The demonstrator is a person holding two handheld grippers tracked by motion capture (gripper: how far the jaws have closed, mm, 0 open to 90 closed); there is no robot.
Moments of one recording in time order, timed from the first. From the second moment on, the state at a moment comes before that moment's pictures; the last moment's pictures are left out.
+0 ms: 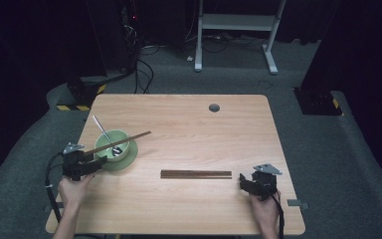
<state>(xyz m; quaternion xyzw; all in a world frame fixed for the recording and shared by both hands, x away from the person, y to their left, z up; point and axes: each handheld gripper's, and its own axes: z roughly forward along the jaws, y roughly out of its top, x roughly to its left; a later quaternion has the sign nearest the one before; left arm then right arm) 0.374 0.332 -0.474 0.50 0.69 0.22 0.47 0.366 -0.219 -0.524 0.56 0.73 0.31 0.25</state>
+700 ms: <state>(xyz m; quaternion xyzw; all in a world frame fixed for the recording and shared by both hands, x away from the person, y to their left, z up) 0.391 0.340 -0.469 0.49 0.70 0.23 0.47 0.366 -0.219 -0.524 0.56 0.73 0.31 0.25</state>
